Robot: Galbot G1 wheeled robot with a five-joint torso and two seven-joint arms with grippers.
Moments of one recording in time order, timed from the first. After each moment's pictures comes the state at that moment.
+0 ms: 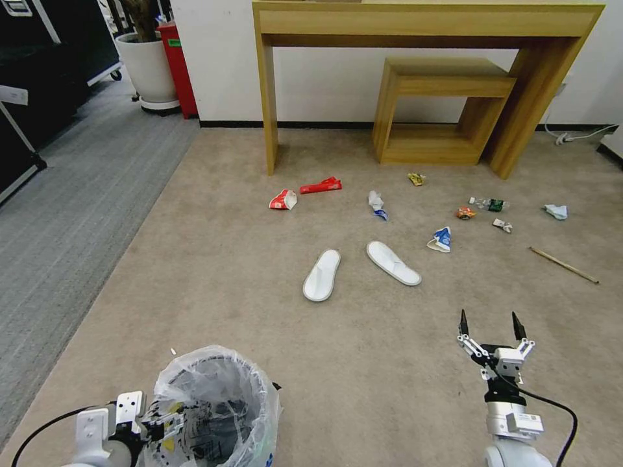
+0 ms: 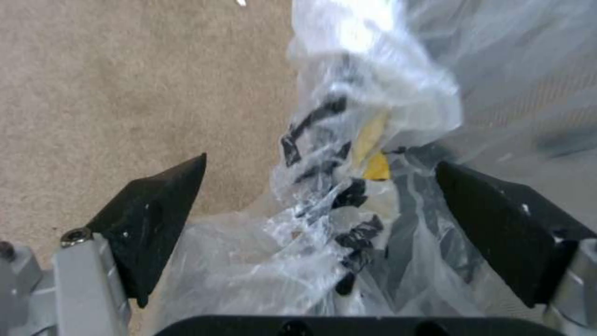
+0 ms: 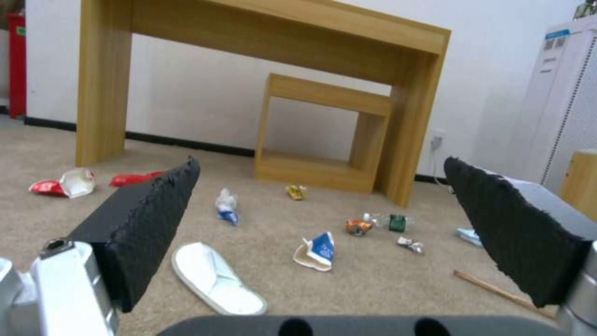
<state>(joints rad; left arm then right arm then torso) 1.89 -0.92 -0.65 -2.24 -0.98 0.64 -0.56 -1.50 1.40 0.75 1.63 0.07 0.61 0.02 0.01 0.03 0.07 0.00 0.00</state>
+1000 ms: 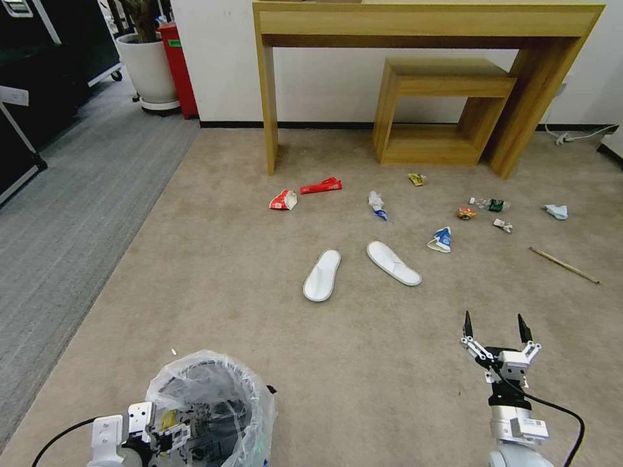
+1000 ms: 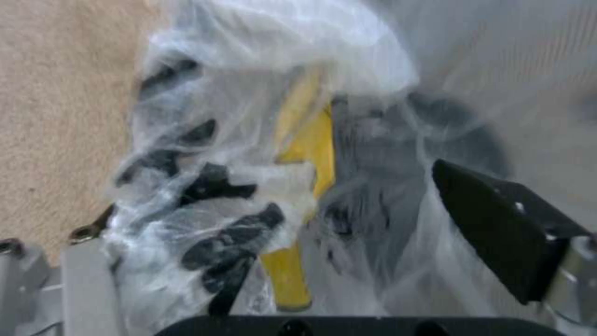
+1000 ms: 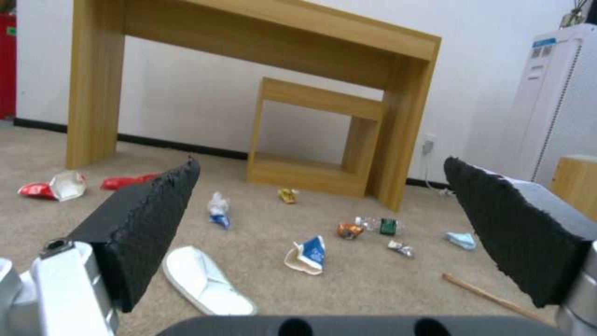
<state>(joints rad) 1.89 -0.92 -0.59 -2.22 -1.00 0.64 -0.60 -1.52 1.41 0.77 1.66 0.06 0.61 0.03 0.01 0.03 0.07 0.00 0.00</state>
